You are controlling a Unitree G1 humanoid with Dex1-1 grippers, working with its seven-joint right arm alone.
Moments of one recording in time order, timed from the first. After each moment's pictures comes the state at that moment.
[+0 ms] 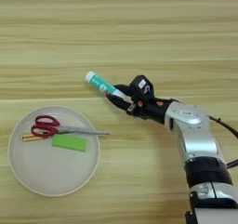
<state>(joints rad) -0.31 -0.51 -0.05 0.53 0.14 -0.09 0.96</state>
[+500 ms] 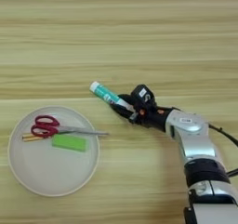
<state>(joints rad) -0.34 -0.51 -0.04 0.68 0.08 -0.18 0.95</state>
